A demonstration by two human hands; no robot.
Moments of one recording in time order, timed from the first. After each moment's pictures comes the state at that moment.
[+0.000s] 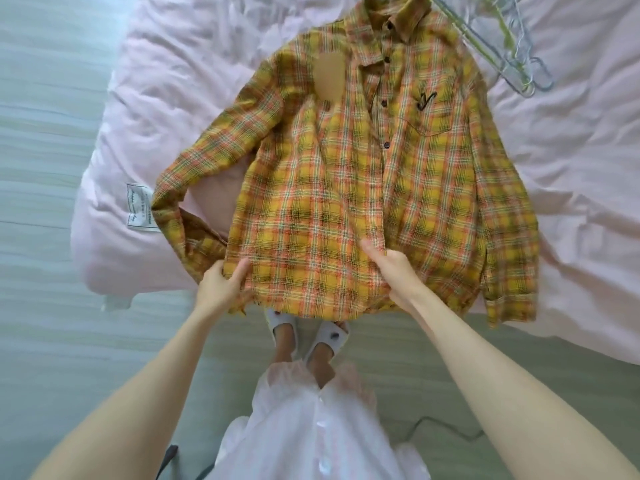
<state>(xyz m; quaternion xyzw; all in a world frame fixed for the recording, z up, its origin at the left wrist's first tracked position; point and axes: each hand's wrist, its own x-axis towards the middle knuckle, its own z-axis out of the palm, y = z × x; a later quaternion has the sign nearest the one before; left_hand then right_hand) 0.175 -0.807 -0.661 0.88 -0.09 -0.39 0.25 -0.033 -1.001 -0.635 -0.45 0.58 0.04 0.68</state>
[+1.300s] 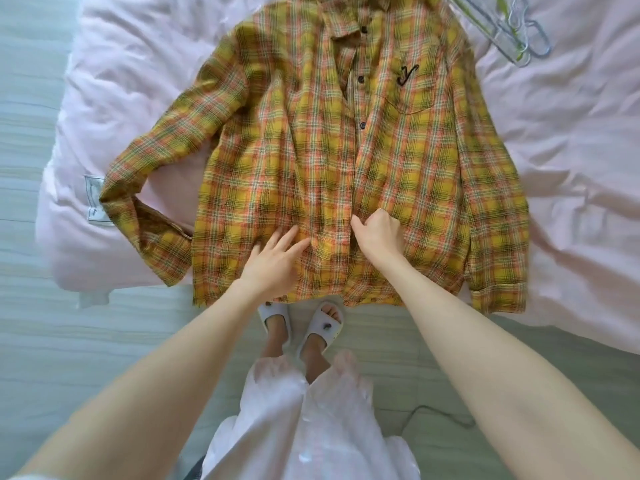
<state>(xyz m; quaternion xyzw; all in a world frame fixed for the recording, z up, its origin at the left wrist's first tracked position) 0.103 -0.904 -0.661 0.75 -0.52 -0.39 -0.10 -0.025 -1.043 -0.661 -0.72 0.61 0.10 0.32</state>
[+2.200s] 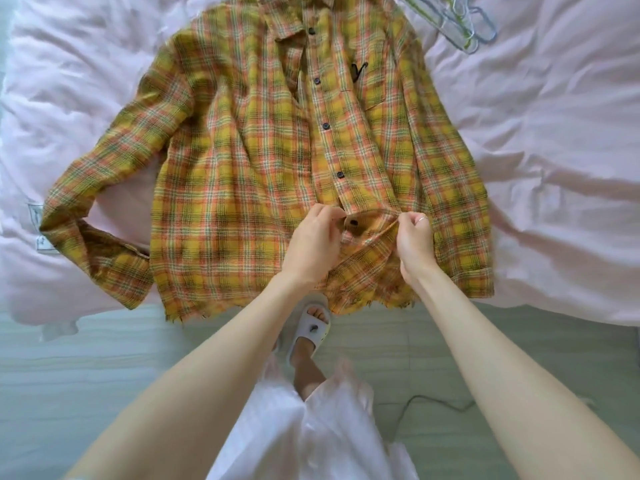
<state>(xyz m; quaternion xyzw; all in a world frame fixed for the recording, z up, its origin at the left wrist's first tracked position) 0.021 -0.992 -0.632 0.77 -0.47 -0.32 0.28 -0.109 -1.078 -0.640 -0.41 0.70 -0.17 0.56</state>
